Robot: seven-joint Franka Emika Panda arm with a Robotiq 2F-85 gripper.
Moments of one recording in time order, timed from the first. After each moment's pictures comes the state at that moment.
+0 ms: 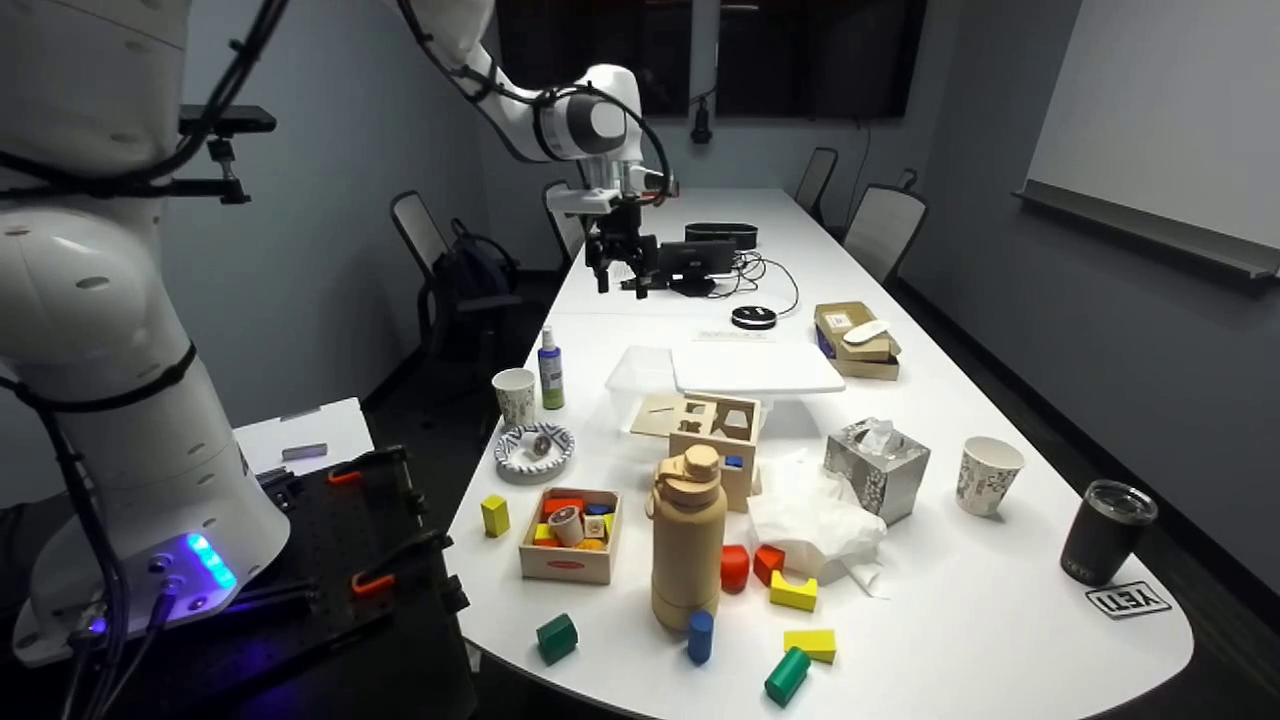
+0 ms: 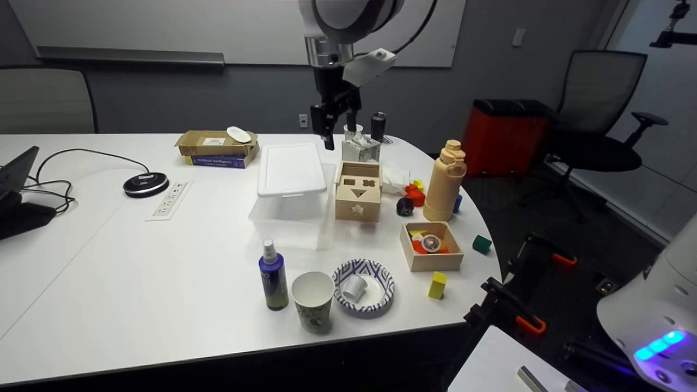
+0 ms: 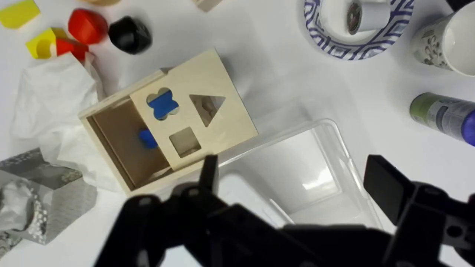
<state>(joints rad) 0.07 0.40 0.14 -1.84 -0.22 2.16 0.08</state>
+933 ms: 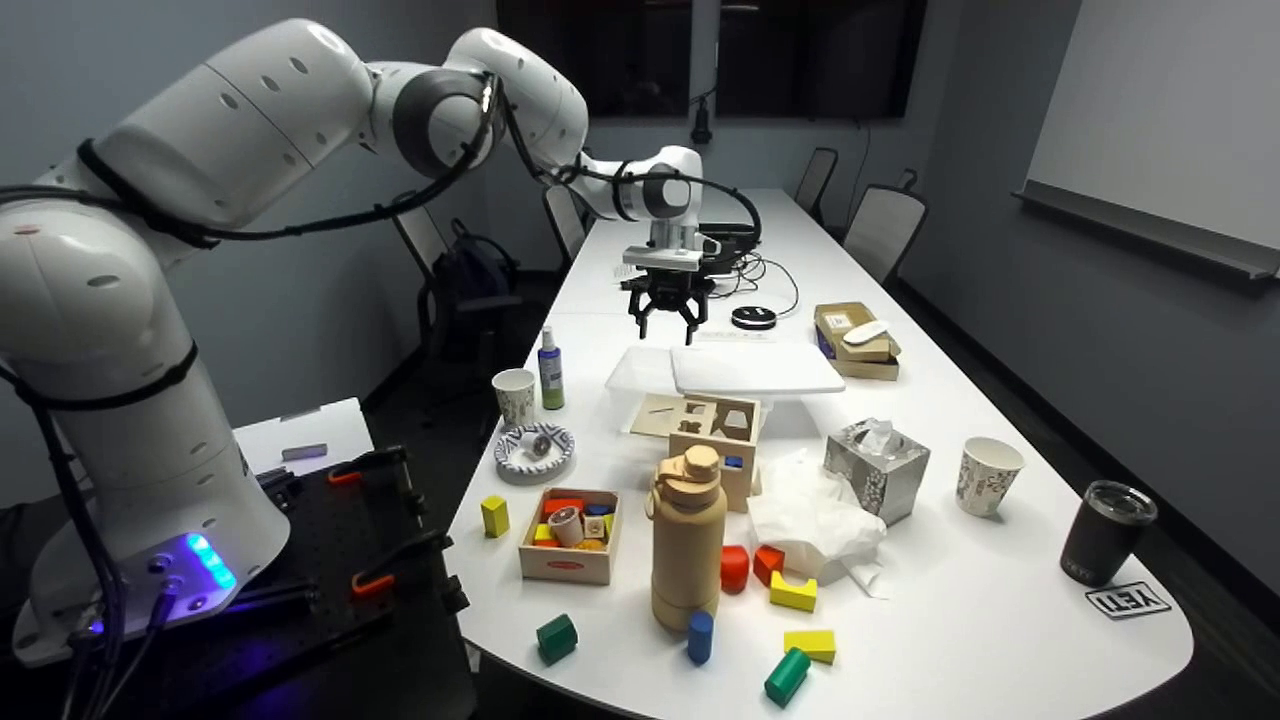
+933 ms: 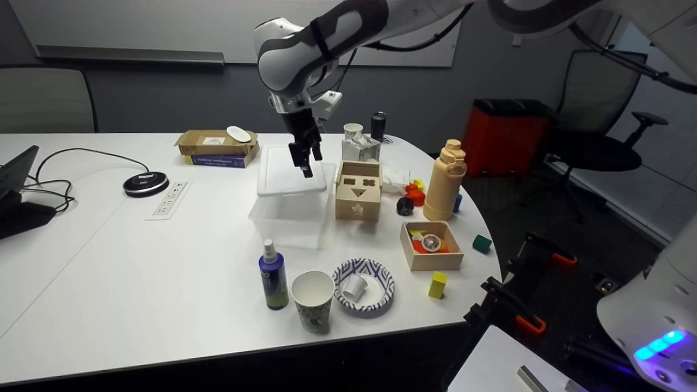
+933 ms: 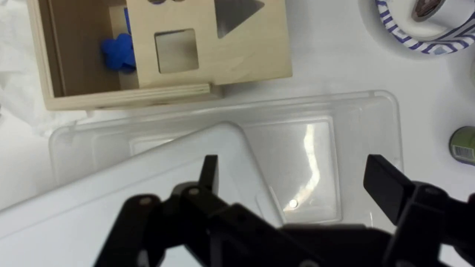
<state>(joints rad) 0.11 1.00 0.11 -1.09 -0.22 1.88 -0.34</state>
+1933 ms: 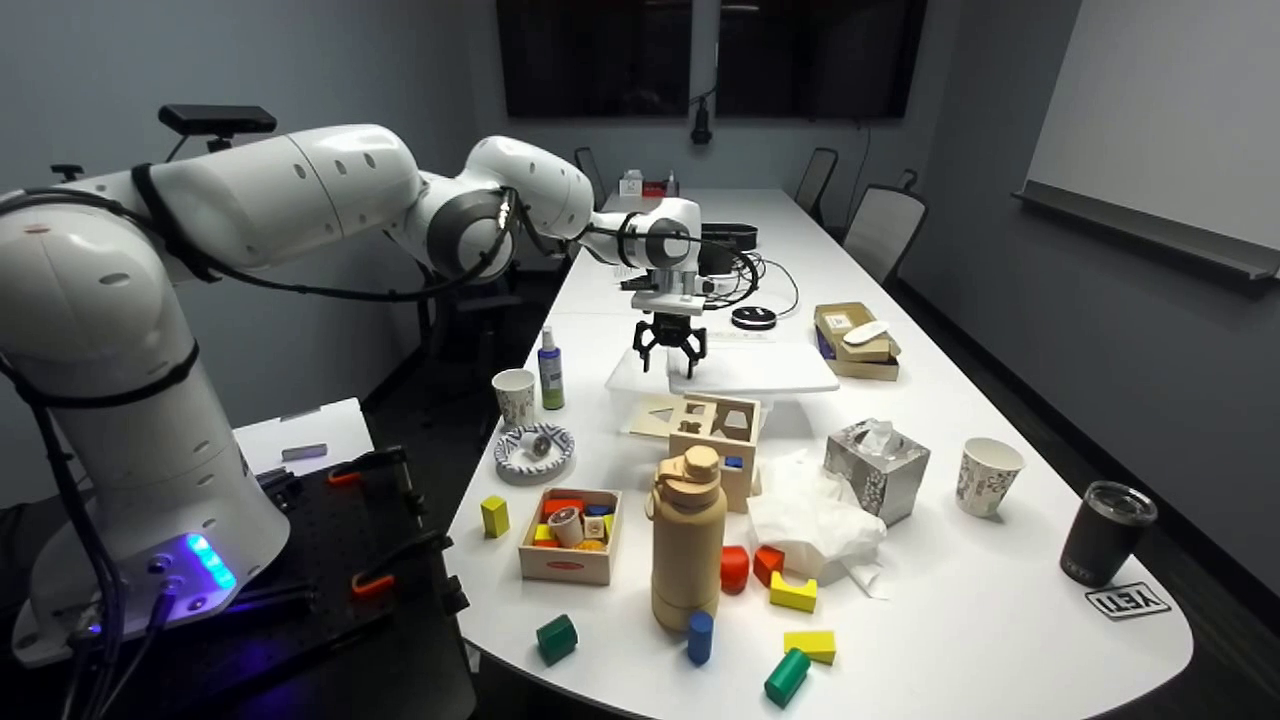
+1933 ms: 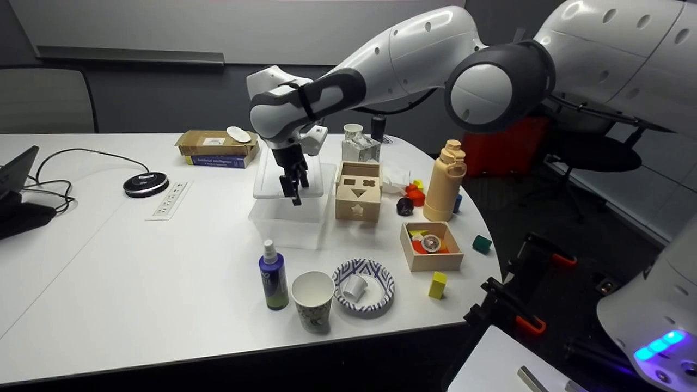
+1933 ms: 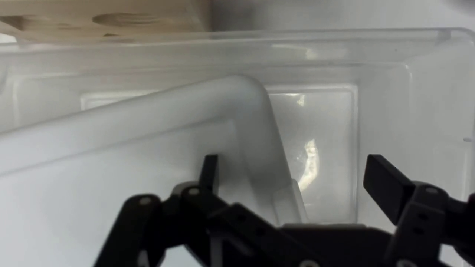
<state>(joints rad) 0.16 1.37 0.10 -0.65 -0.22 1.84 -0.42</state>
